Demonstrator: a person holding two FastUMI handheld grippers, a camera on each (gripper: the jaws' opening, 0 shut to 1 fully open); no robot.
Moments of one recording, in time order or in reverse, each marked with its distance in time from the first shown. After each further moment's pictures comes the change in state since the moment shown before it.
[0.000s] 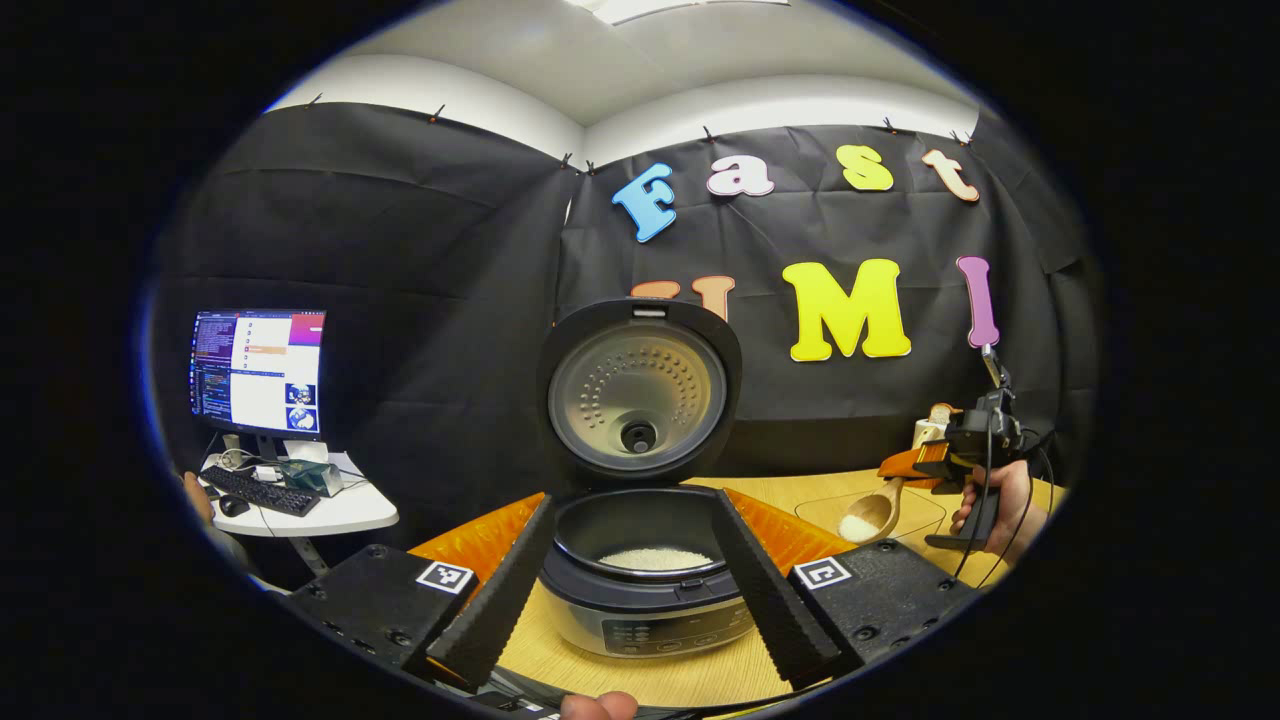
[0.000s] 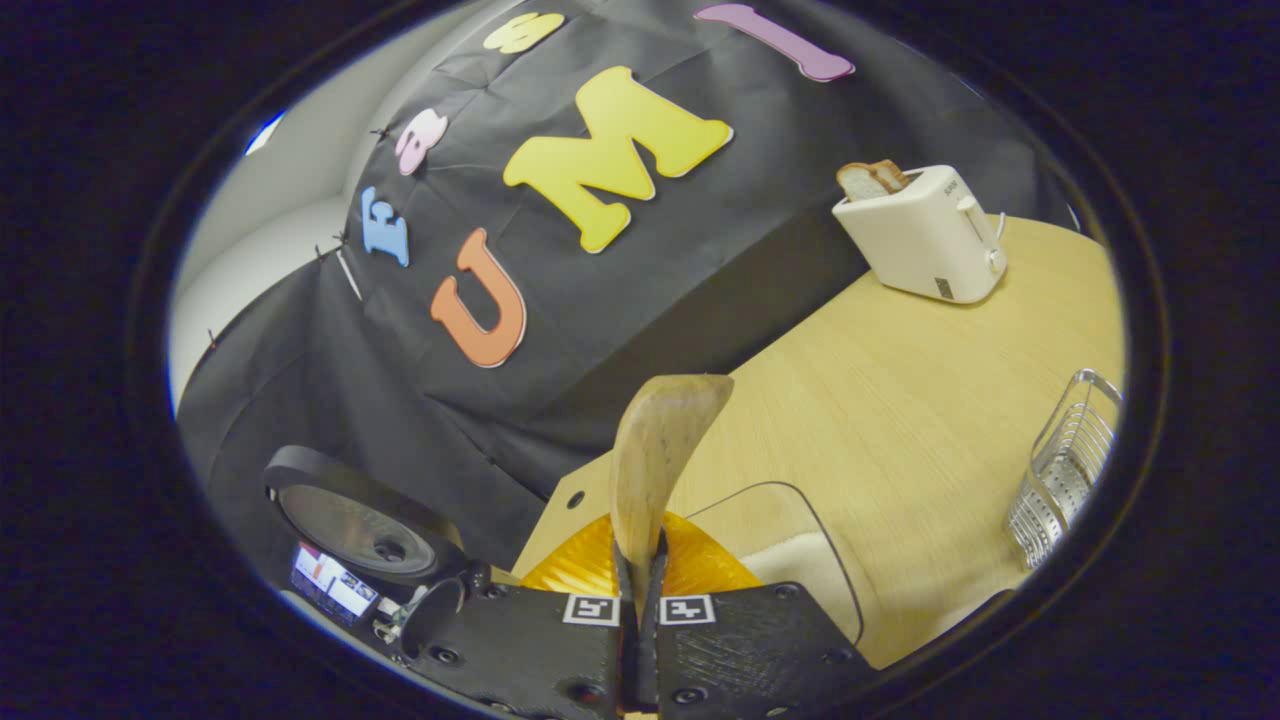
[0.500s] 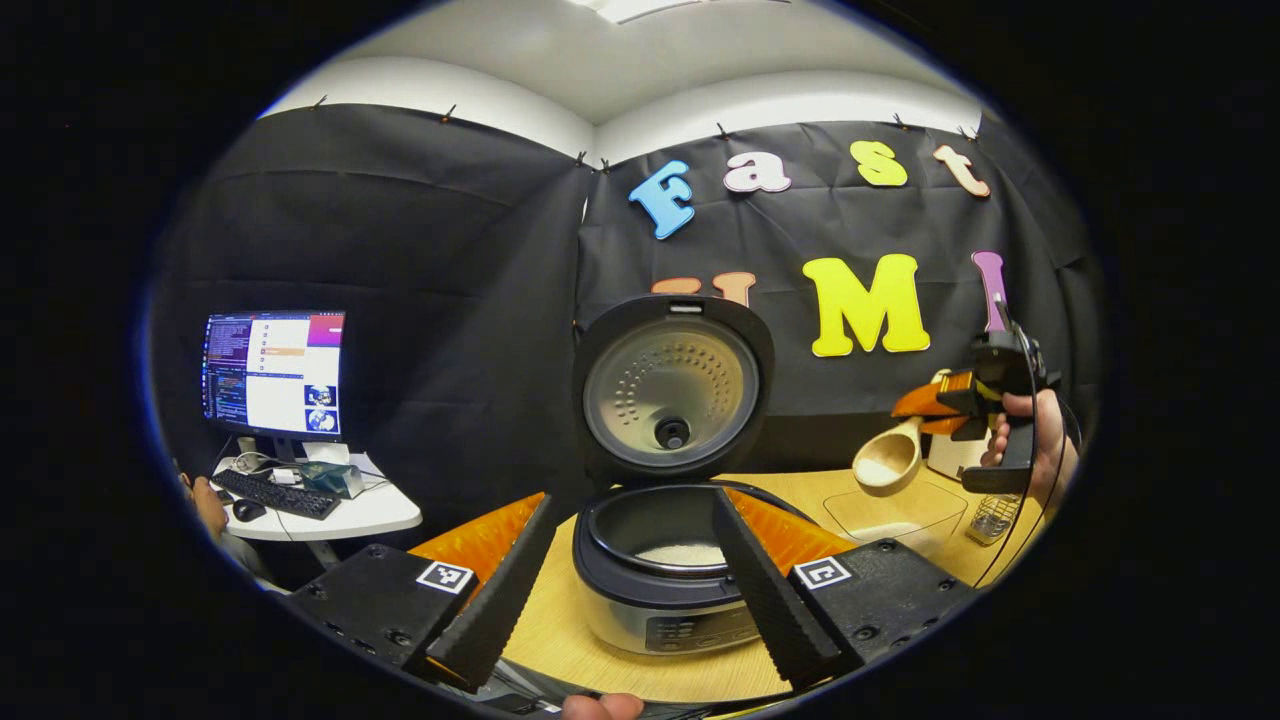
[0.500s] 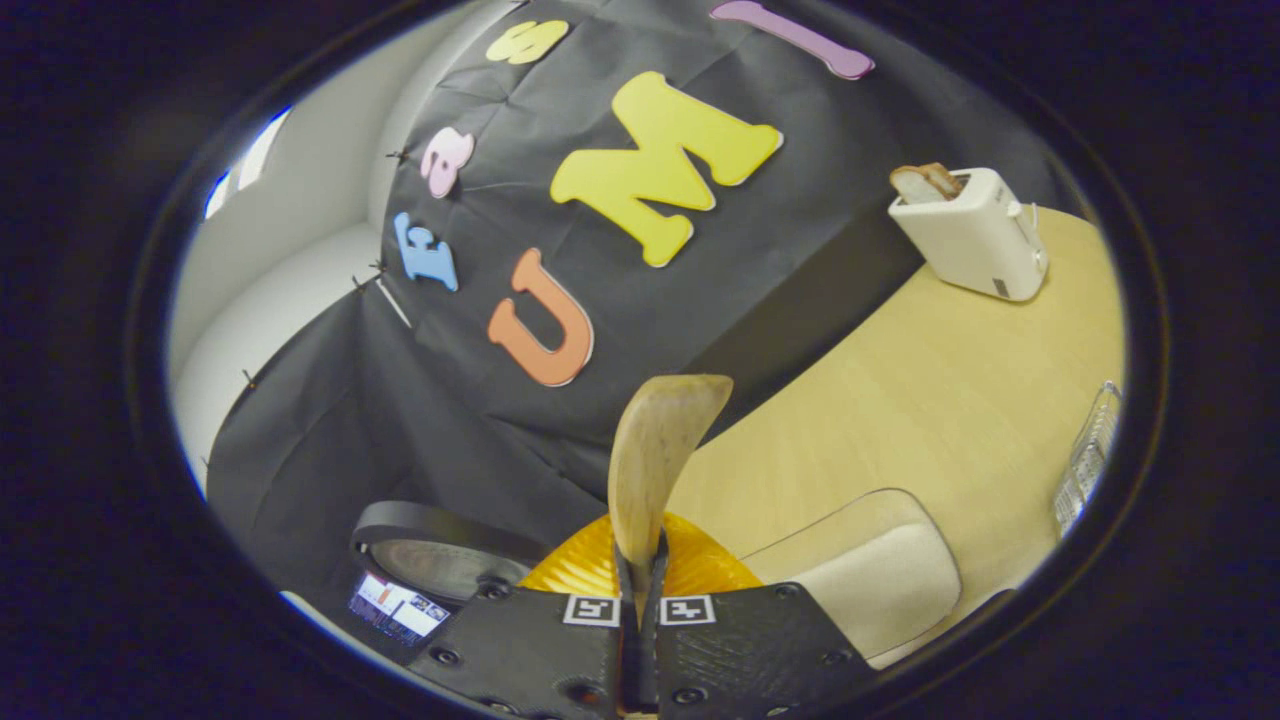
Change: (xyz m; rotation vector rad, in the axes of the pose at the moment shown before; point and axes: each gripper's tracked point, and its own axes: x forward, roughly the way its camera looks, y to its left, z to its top) left arm -0.003 0.031 -0.002 -0.001 0.009 0.050; right arm -0.014 0.125 0.011 0.015 0.034 0.182
